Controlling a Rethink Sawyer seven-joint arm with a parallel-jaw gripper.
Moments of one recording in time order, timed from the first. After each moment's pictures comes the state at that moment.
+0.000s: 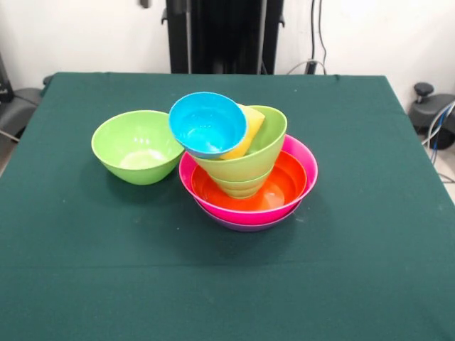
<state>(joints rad) -0.85 -1.10 0.58 1.93 -0.30 0.70 2.12</state>
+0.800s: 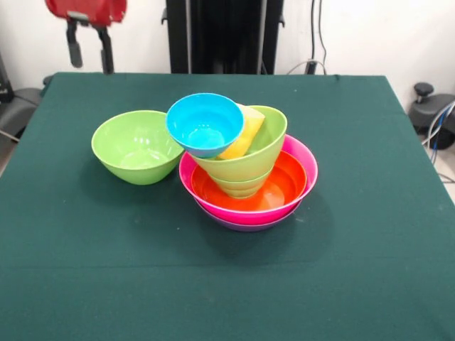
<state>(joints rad) -1.01 -0.87 0.58 1.92 -0.58 0.52 2.12</state>
